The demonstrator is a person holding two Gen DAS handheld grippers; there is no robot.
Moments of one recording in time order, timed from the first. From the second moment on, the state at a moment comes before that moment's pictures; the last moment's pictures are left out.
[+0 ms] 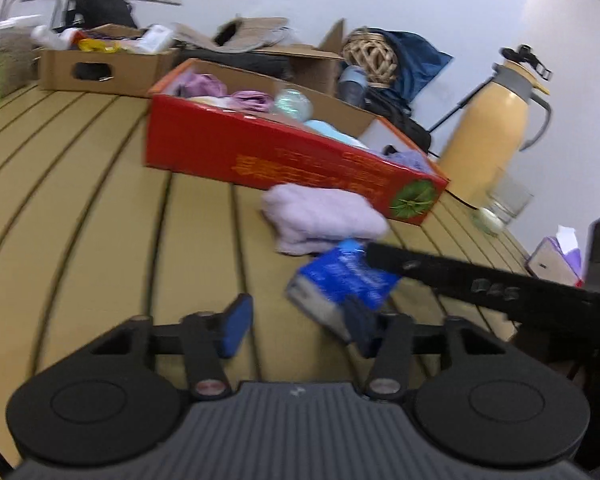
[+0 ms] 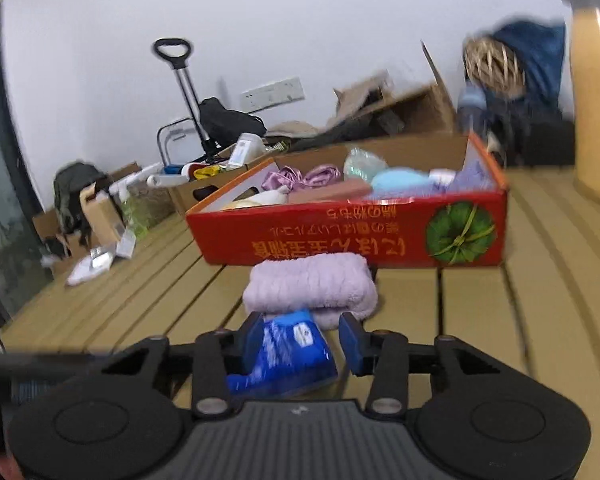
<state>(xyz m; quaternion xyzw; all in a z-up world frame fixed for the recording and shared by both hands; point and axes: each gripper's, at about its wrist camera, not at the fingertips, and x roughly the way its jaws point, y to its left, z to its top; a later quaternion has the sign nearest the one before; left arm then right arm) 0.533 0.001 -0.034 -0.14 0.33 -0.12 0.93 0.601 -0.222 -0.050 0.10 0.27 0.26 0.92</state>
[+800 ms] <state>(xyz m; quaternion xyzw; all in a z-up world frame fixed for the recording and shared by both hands) 0.538 0.010 -0.050 -0.19 0.30 -0.14 0.92 0.580 -0.229 -0.085 0.23 0.29 0.26 0.89</state>
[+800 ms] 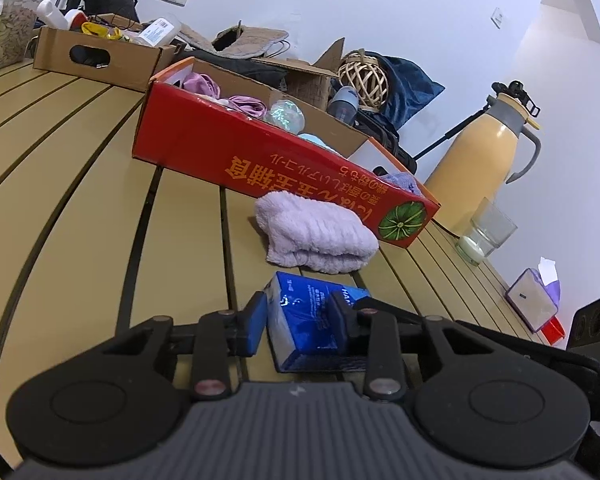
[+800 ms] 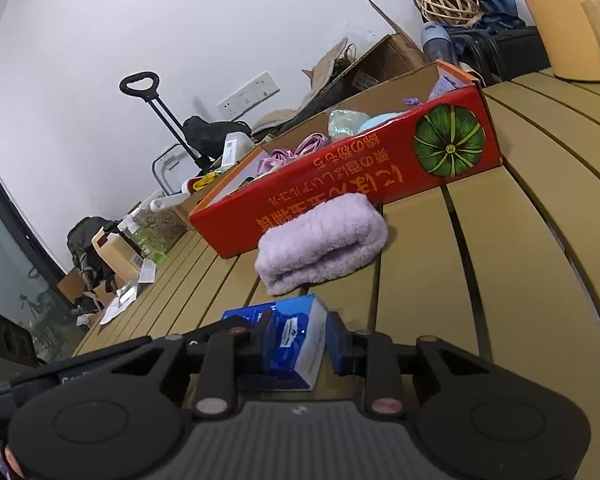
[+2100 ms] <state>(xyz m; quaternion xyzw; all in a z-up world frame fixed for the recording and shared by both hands) 0.727 -0.003 0.093 -0.01 0.27 -0.14 0.95 0.789 -0.261 0.061 0.04 0.25 0.17 0.95</state>
